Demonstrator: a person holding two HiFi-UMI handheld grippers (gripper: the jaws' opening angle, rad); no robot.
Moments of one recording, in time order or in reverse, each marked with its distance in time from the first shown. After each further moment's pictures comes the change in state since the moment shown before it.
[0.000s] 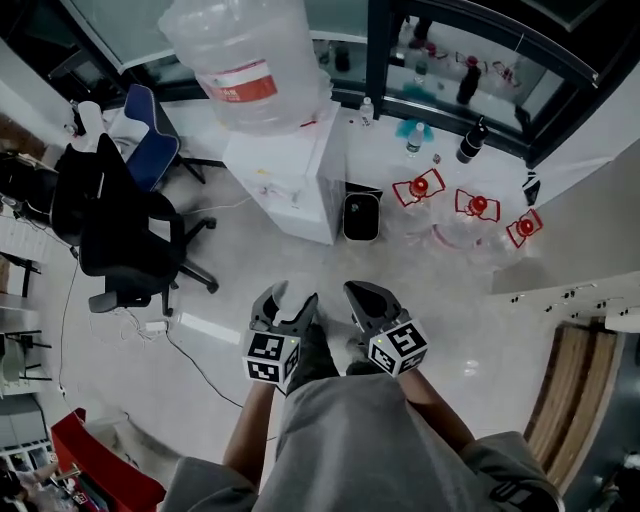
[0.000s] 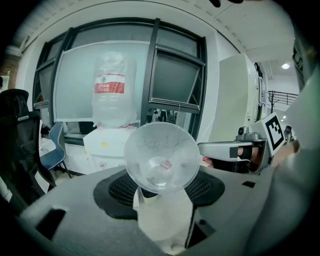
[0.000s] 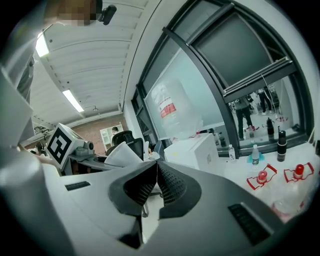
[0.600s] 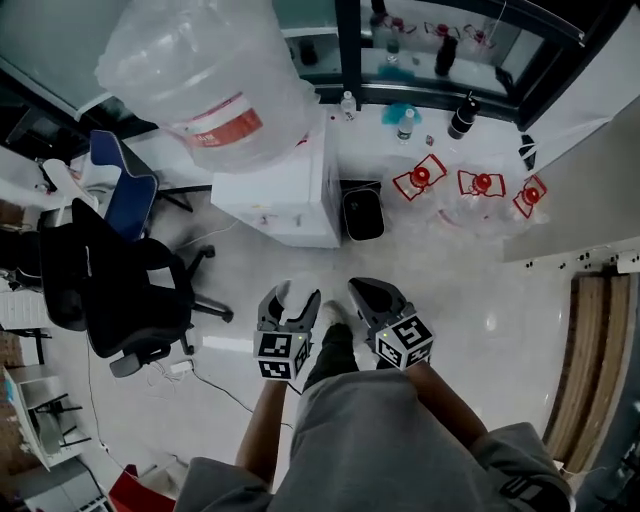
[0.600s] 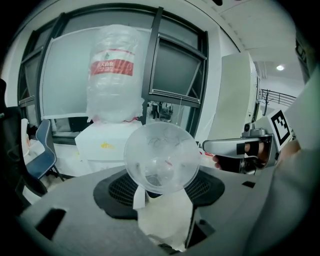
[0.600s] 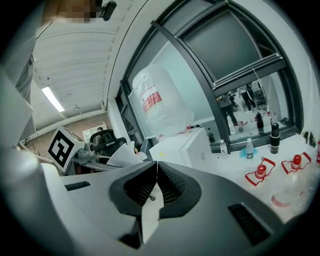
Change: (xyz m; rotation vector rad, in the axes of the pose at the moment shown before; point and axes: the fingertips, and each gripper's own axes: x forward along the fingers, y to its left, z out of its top) left arm 0.077 0.103 0.006 0.034 0.075 -0.097; right arm 0.101 -0.040 -0.002 0.073 0.013 -0.160
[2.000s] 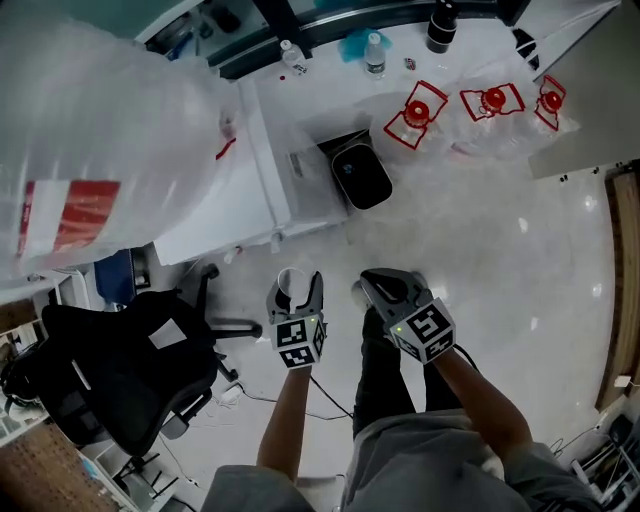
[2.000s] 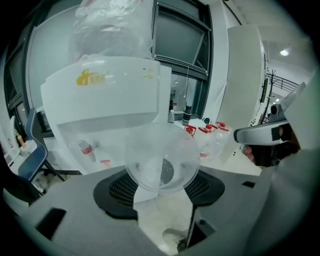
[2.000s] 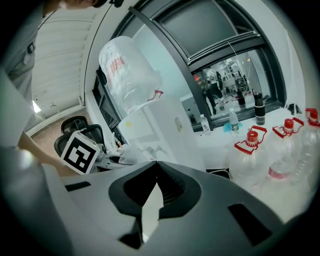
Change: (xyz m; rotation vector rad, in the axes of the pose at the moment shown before) left arm 0.176 0.086 -0.125 0.066 0.184 0.009; right arm 0.078 -0.105 -0.133 0.144 0.115 -0.174
